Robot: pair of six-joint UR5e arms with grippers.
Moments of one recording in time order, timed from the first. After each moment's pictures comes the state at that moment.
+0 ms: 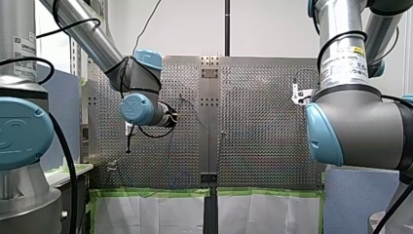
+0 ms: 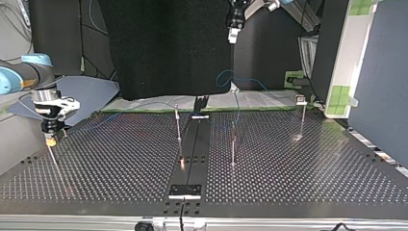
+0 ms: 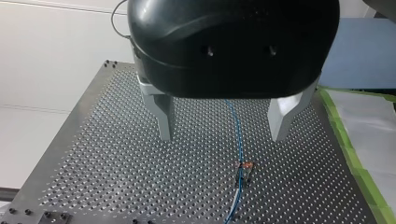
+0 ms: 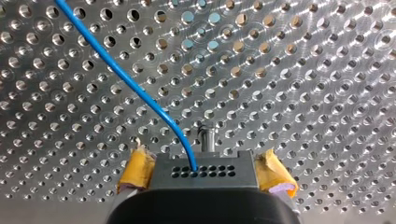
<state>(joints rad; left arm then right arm) -0.81 -1.56 -2.38 -2.44 -2.21 -1.67 1.52 -1.07 1.47 -0.40 1.20 1.54</state>
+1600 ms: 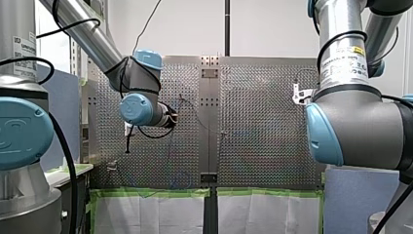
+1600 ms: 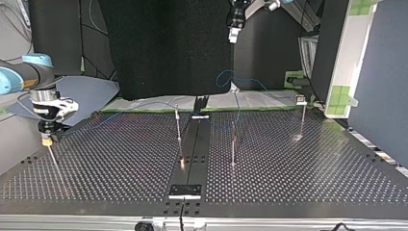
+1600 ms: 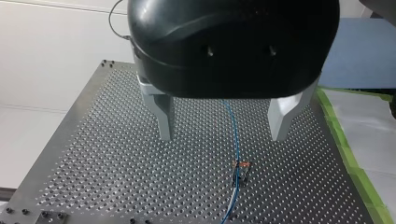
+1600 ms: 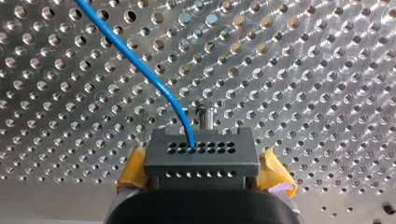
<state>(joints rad) -0.81 -1.56 -2.38 -2.45 -2.21 -1.67 1.53 -1.07 1.47 -0.41 1.26 1.54</state>
